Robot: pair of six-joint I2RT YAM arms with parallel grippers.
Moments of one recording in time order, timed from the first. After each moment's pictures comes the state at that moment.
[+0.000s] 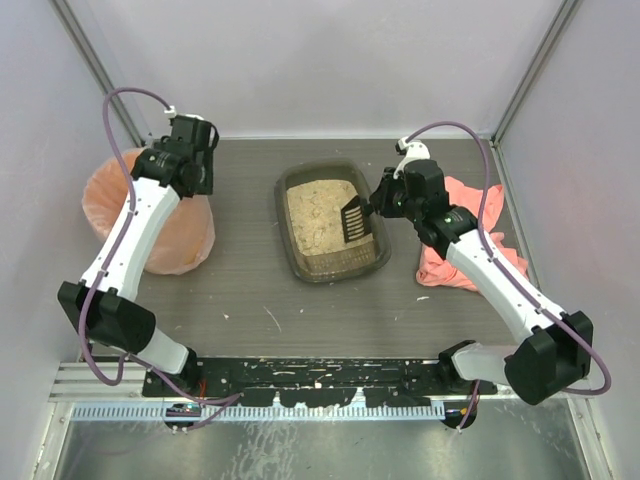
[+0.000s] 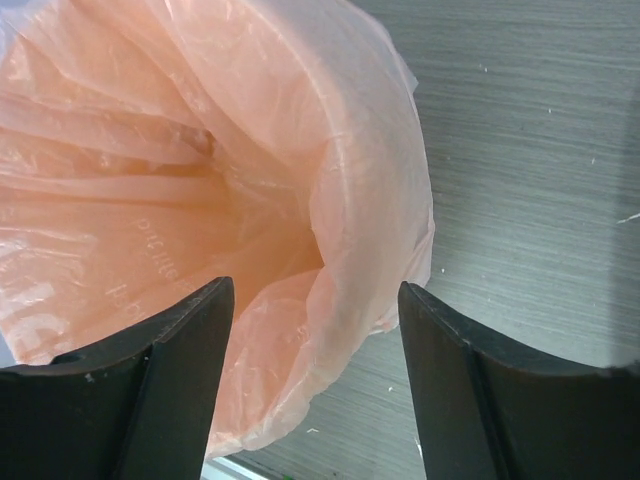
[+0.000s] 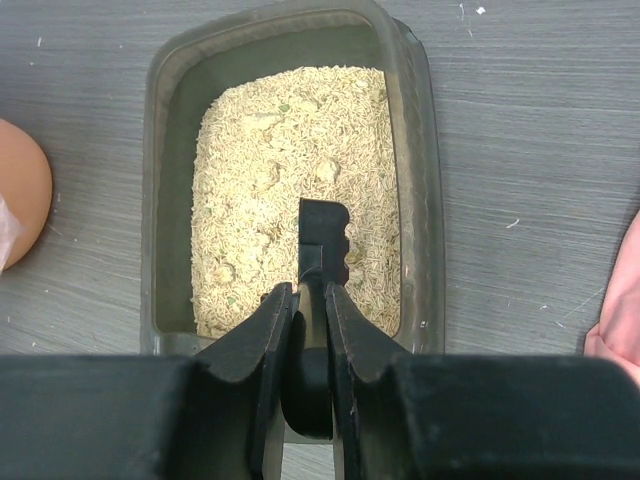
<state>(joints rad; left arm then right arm) -0.29 1.54 1.70 -1.02 -0.59 -0.15 0.42 1.26 1.11 -0.32 0.03 0.35</state>
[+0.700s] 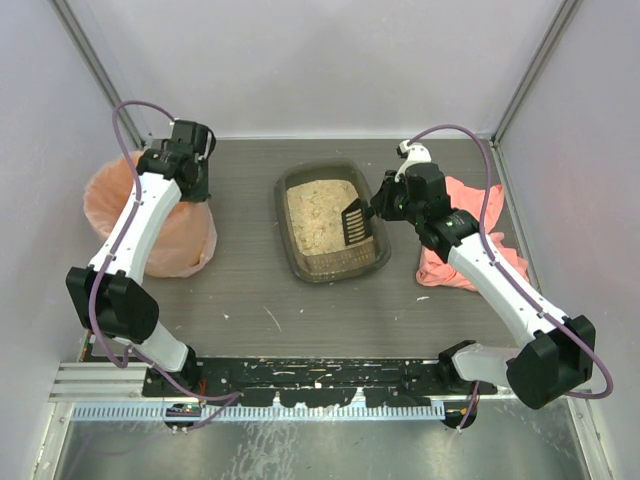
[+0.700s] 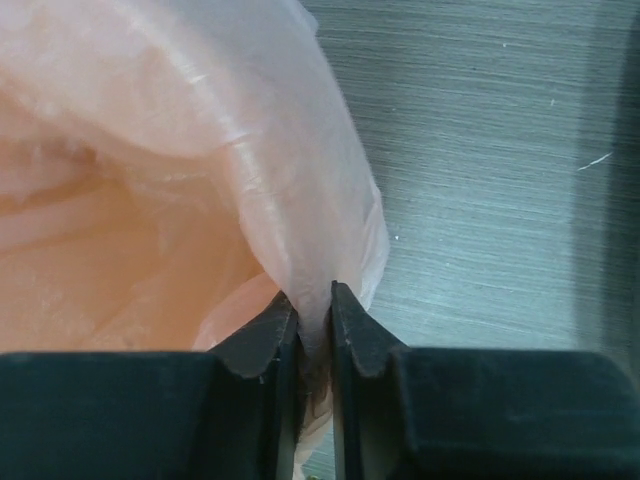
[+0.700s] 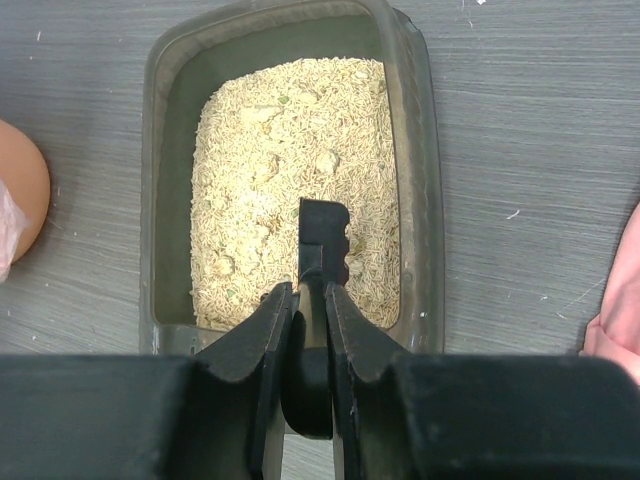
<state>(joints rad) -0.20 1.59 1.63 -1.01 -0.36 -0.17 0.42 1.23 1.08 -0.33 0.02 0.36</state>
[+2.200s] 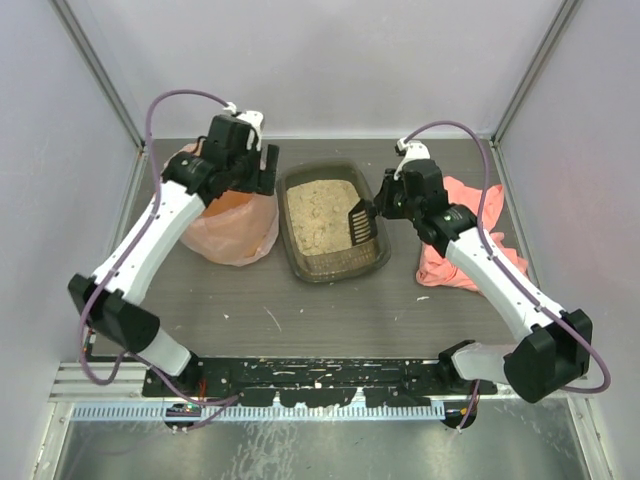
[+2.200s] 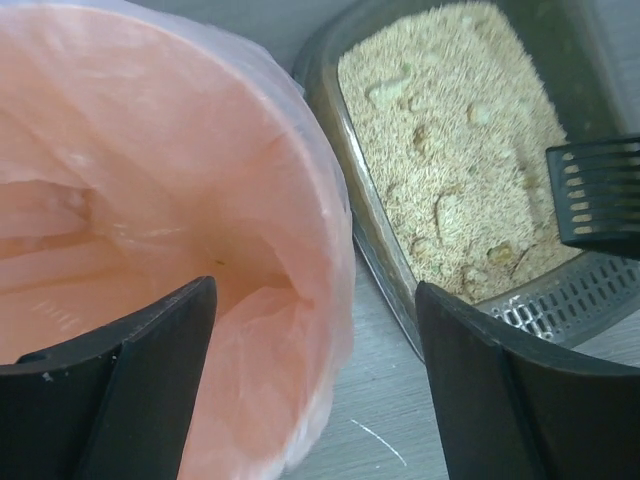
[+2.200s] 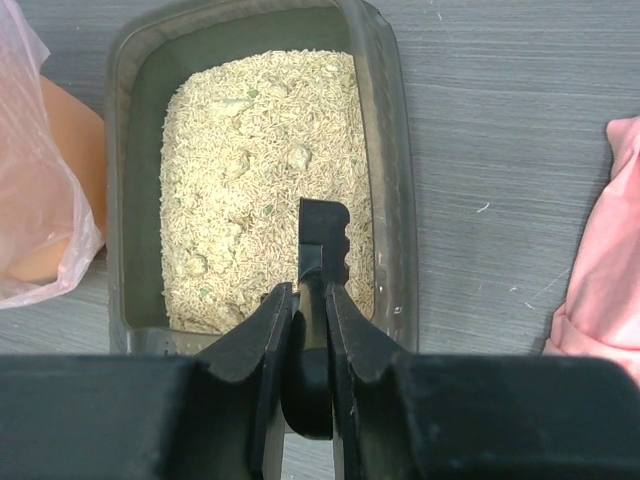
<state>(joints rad) -0.48 1.60 1.73 -0.89 -0.15 -0.20 0.42 1.25 1.12 -0.37 0.07 0.33</state>
